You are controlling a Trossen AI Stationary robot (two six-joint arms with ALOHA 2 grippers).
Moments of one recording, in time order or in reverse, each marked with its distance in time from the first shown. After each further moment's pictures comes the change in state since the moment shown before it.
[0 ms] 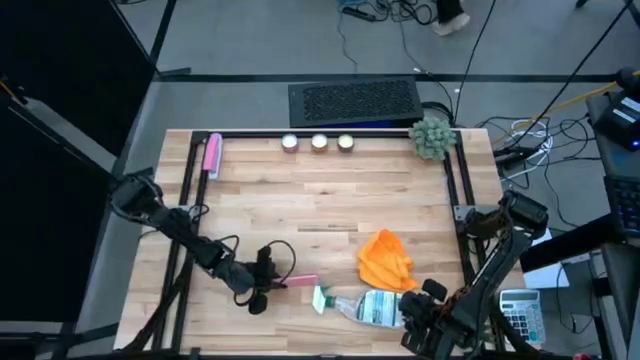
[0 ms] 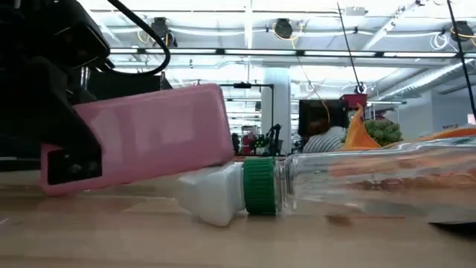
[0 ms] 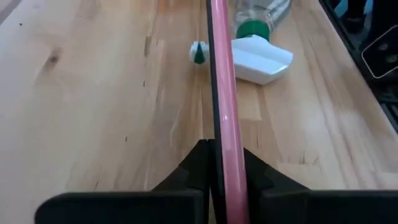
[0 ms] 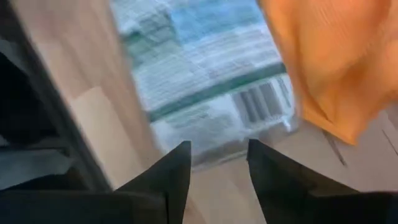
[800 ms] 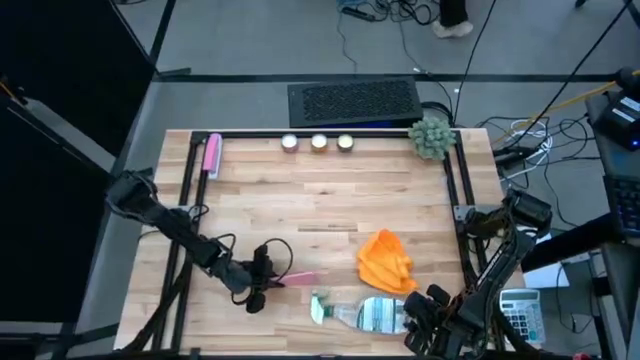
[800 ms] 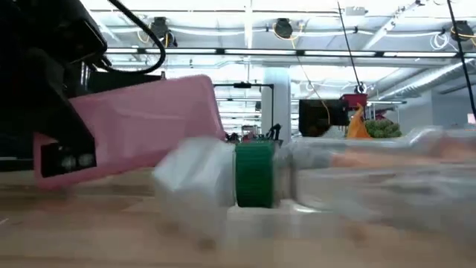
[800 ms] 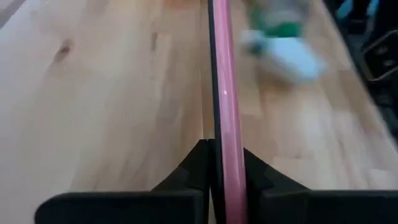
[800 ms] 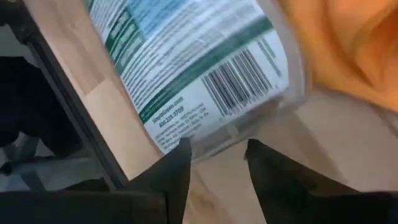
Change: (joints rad) left arm -0.002 -0.081 -0.004 -0.112 0.012 -0.090; right arm 0.070 -0.001 -0.117 0.166 0.008 0.165
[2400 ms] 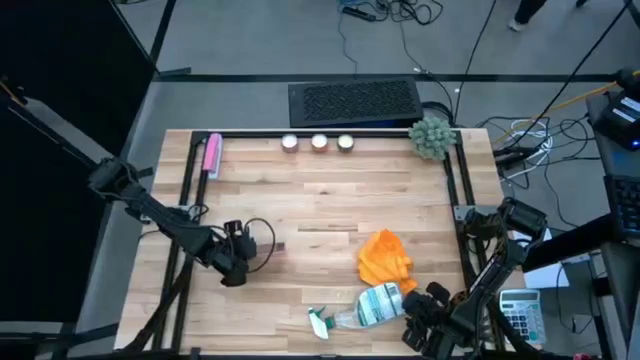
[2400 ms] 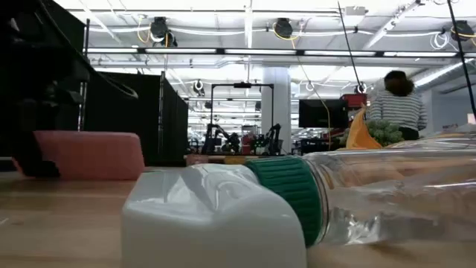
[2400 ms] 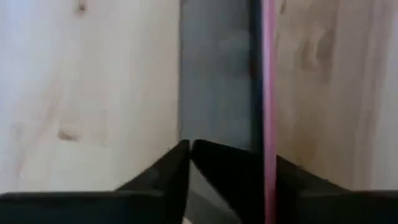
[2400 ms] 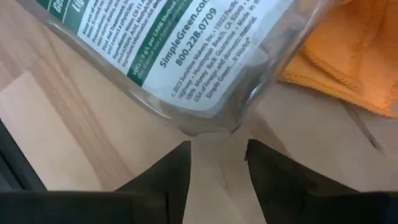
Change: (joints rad) left arm 0.057 -0.262 0.085 -0.950 0.035 0.015; right arm -0.026 0.057 -0.004 -0.027 0.001 -0.018
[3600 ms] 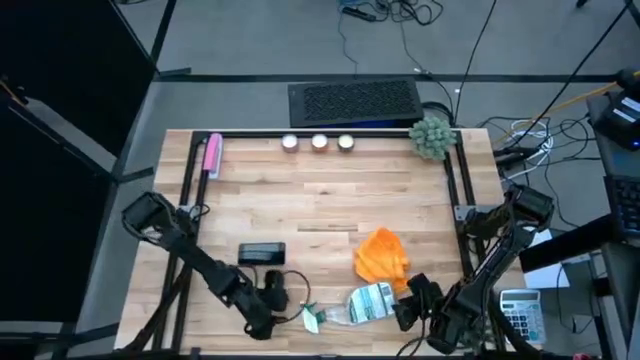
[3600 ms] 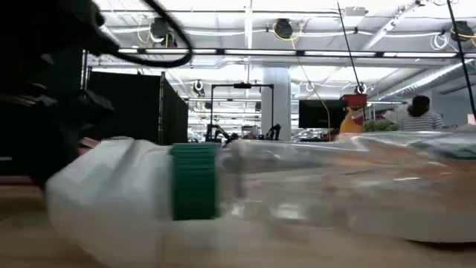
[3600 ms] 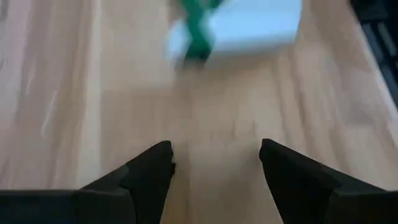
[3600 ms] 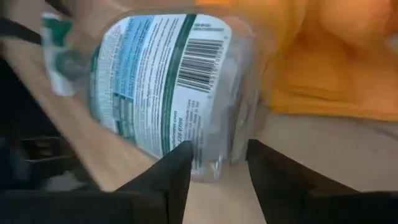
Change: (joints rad) left arm -0.107 0.582 0.305 0.697 0.055 0.159; right arm -0.010 -0.138 -0.239 0.392 0.326 0.393
